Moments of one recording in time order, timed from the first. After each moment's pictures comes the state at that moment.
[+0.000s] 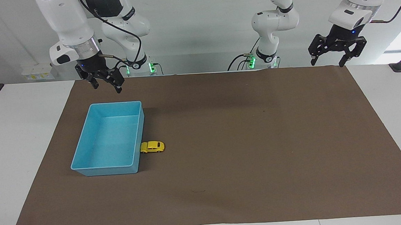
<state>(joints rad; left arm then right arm) -0.03 -0.09 -0.05 -1.58 -0.02 1.55 0.14 0.06 -0.06 0.02 -1.70 0.02 1.65 0.46</state>
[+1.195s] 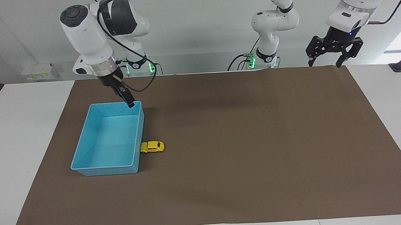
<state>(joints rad) -0.04 -0.09 -0.06 -1.58 -0.02 1.55 0.09 0.12 -0.03 0.02 -1.83 0.06 1.81 1.08</state>
